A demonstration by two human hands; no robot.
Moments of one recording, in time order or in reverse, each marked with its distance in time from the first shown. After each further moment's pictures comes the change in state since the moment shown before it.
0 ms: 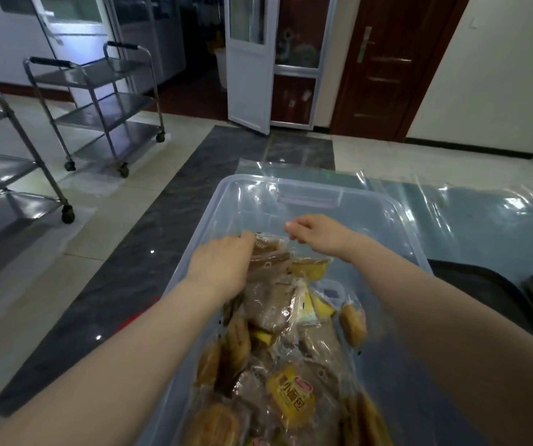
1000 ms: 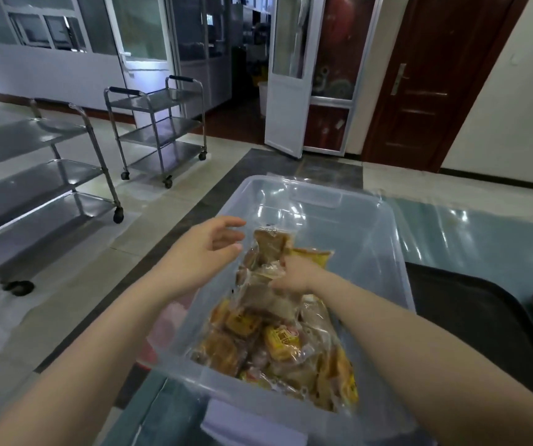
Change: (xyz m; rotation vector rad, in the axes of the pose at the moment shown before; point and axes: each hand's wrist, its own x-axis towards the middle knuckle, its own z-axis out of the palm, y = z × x) left_hand -0.138 0.013 -0.065 -0.942 0.118 -0.128; right_hand -0.097 -0.029 0.074 -0.425 -0.161 -0.010
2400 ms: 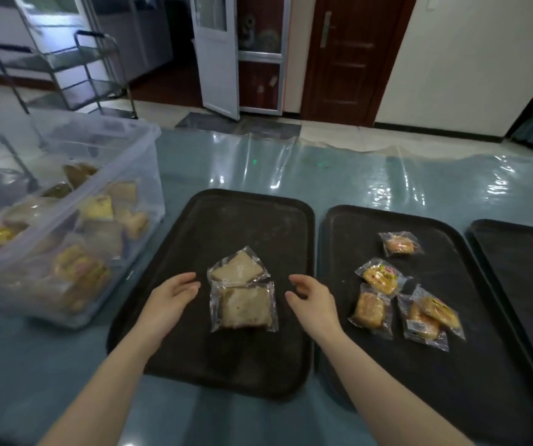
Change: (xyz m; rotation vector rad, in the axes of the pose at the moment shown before) left_hand -0.107 0.105 0.471 -0.274 0.087 -0.505; right_hand -0.331 0.462 0.096 0.832 0.462 0.217
